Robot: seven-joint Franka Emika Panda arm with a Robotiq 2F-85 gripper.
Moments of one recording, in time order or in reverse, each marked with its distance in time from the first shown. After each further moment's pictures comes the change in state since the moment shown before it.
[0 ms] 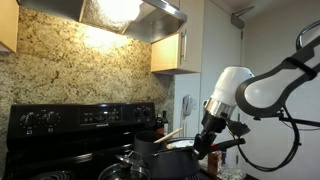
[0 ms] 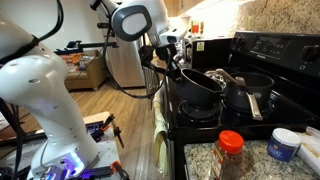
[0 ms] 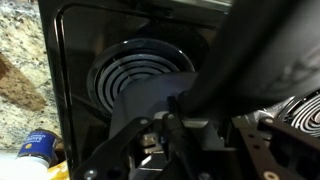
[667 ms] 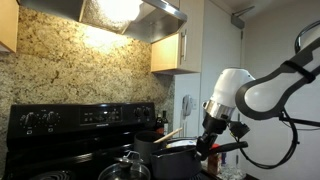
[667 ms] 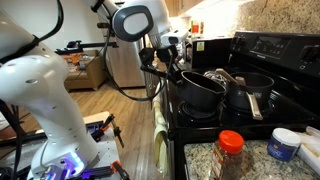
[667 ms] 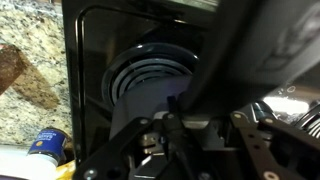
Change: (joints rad) arm -0.039 0.015 0.009 0.002 -0.074 -0.021 -0.001
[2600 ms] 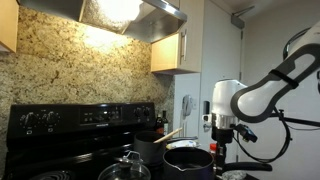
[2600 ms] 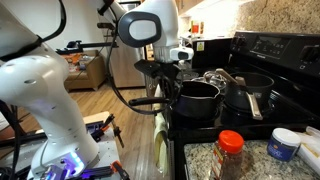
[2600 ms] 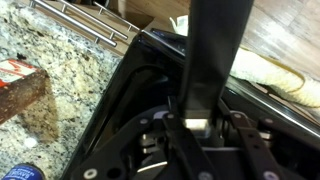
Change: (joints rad) arm -0.016 0.076 -0.120 0.021 -0.103 -0.219 -0.361
